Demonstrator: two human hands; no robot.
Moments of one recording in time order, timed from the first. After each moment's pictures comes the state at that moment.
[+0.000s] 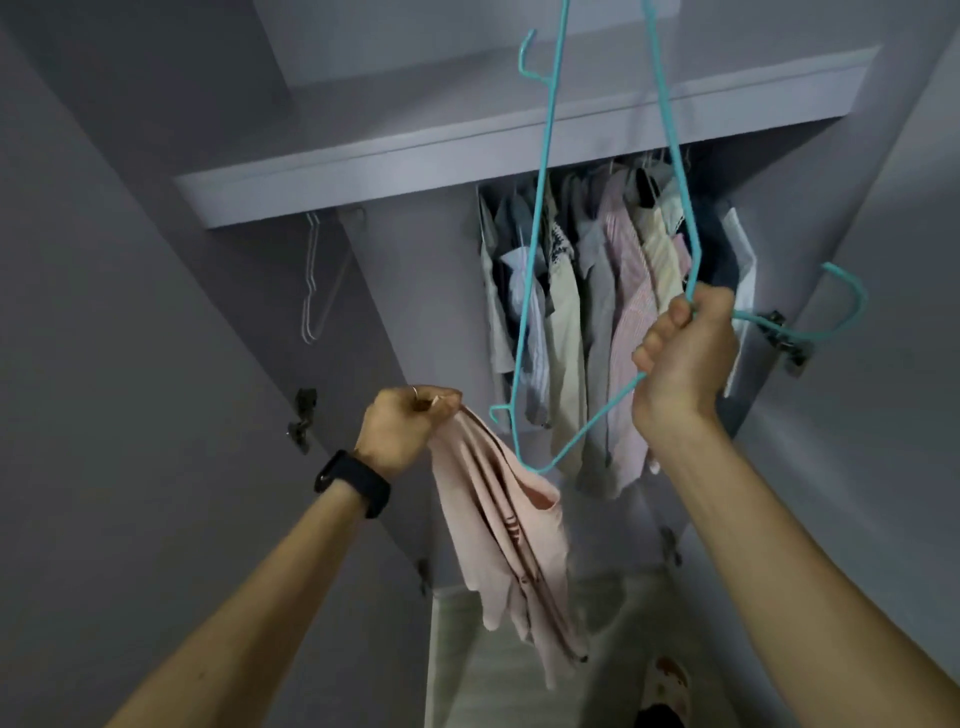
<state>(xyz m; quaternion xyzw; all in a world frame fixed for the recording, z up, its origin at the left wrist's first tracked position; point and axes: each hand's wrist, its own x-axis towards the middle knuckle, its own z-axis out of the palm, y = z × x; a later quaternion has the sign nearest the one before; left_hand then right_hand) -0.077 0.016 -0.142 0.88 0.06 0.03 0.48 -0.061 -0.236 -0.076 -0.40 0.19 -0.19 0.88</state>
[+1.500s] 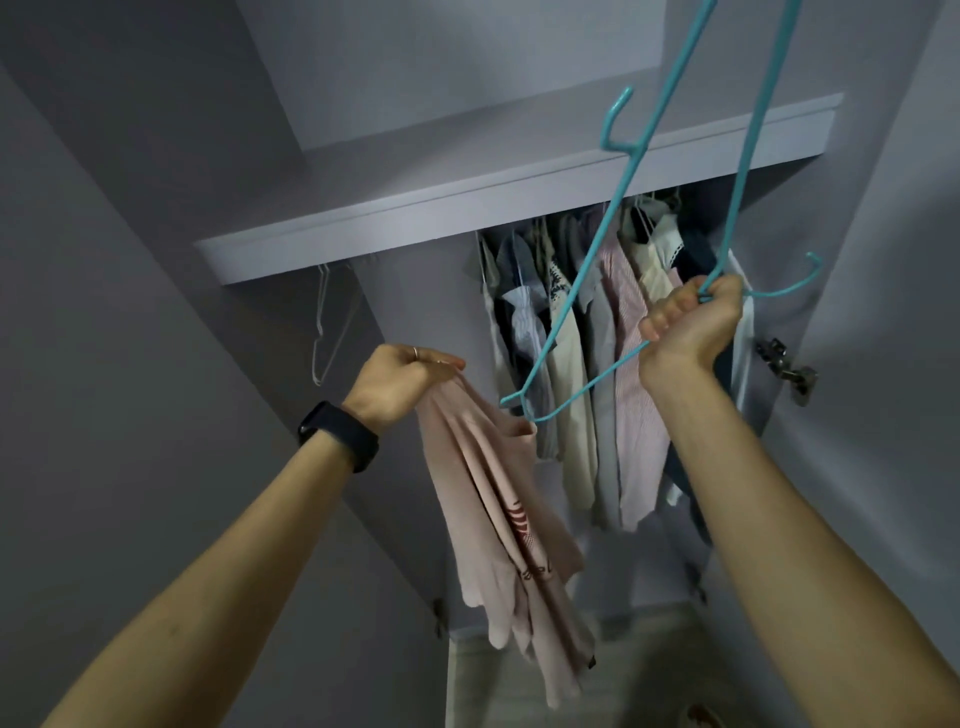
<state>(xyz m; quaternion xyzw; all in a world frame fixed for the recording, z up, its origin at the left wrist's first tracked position) -0.040 -0.001 -0.049 0.86 0.04 0.01 0.50 0.010 -0.264 -0.063 -0.26 0.16 -0.20 0.93</state>
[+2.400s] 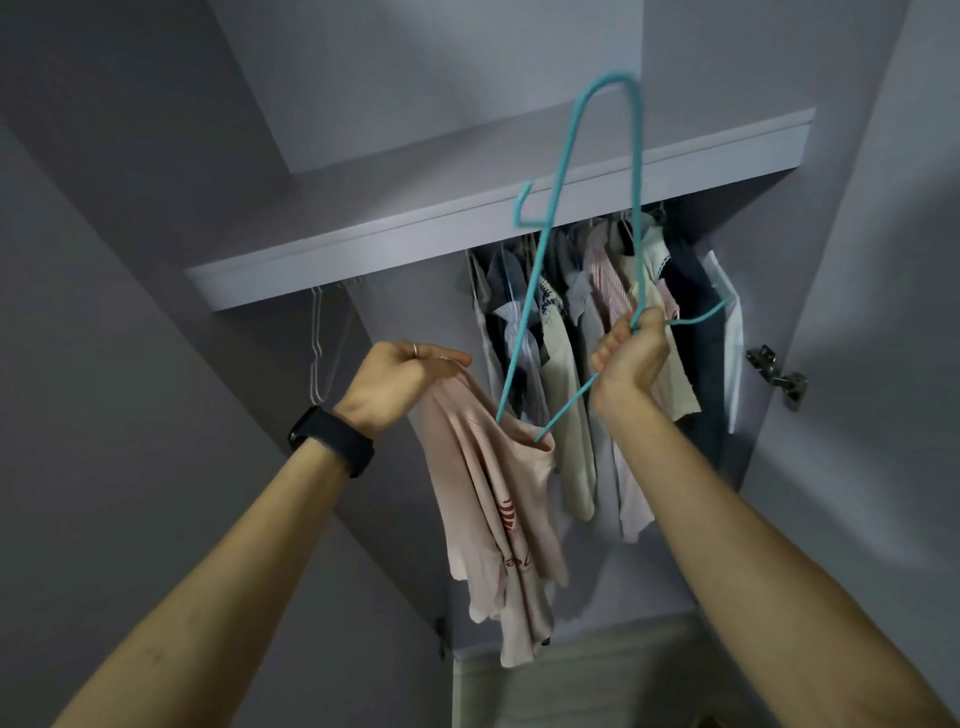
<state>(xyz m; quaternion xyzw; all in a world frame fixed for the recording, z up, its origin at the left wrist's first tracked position) -0.038 -0.015 -0.025 0.86 -0.01 0.01 0.52 0.026 -0.231 -0.089 -0.32 0.19 -0.18 0.91</state>
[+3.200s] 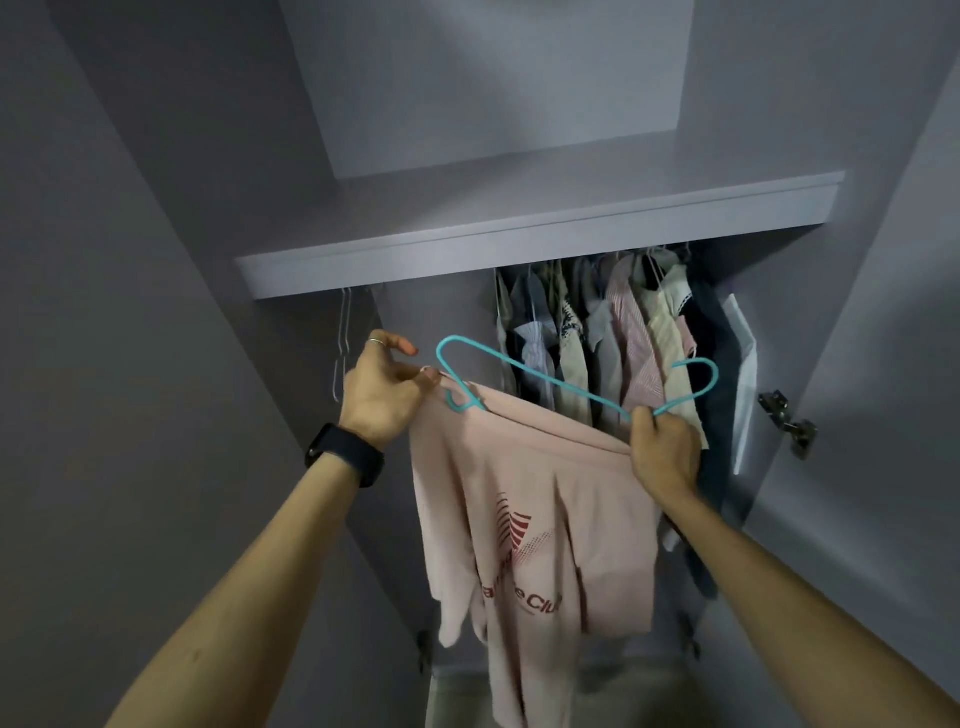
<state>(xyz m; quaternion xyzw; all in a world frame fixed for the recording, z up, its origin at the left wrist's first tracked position) -0.041 0.020 -0.050 0.86 0.10 0.19 0.47 0.013 -0.273 -0.182 -0.84 0.08 -0.25 0.48</state>
